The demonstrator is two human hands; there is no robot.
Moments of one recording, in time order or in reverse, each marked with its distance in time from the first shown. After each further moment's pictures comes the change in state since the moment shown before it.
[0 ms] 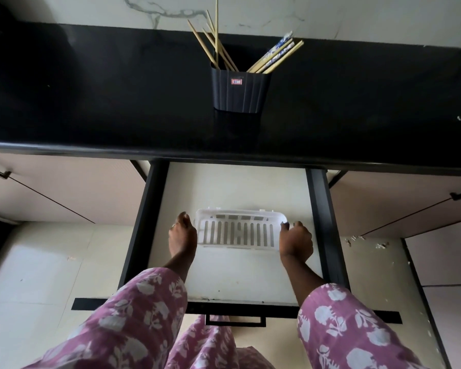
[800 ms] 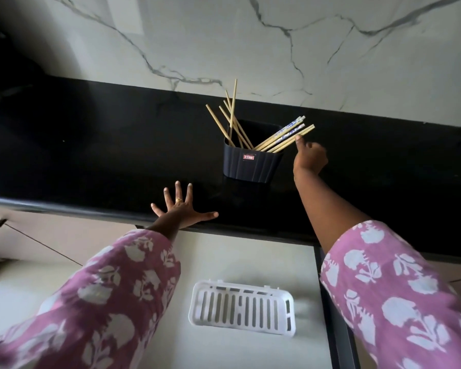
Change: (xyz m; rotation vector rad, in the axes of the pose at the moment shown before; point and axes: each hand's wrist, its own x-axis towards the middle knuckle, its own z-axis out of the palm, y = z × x) left_hand 0.147 0.162 -0.075 0.590 -0.370 0.191; right_hand 0.165 -0.284 -0.122 0.655 0.109 -0.200
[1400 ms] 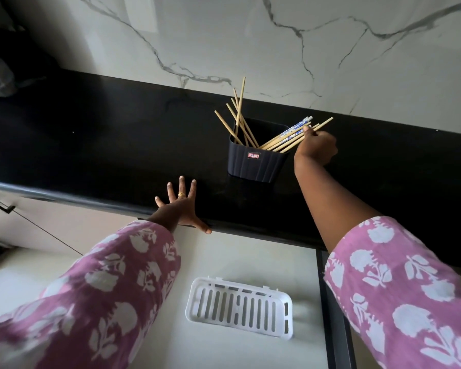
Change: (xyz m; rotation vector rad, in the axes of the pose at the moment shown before) left_hand -0.002 -0.006 -0.005 0.113 -0.081 0.077; right_hand -0.004 -0.029 -0.001 0.019 0.072 0.051
